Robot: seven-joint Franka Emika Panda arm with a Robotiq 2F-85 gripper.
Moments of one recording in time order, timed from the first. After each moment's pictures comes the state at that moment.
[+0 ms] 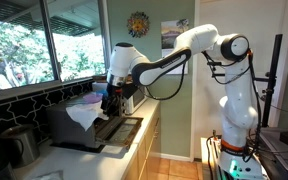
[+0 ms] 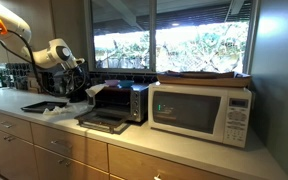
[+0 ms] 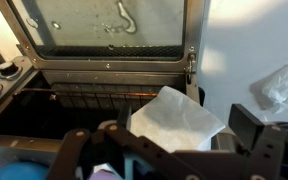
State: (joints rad) arm 0.17 0.02 0.28 -1.88 -0.41 2.24 0.58
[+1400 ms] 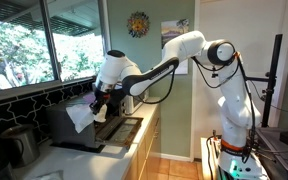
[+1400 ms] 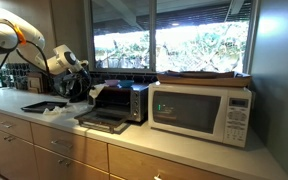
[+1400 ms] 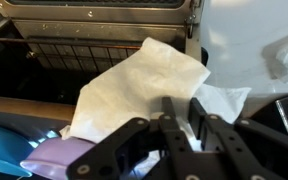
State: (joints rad) arm 0.27 0.19 0.18 -1.74 -0.58 2.37 0.66
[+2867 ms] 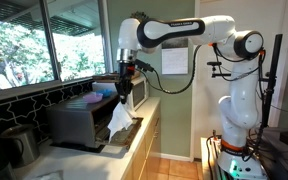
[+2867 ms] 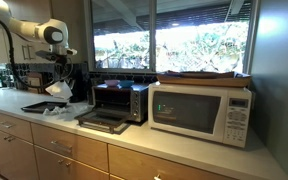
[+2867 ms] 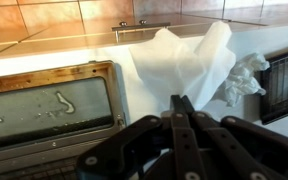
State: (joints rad) arm 0.22 -0.13 0.21 -1.81 0.18 1.85 0.39
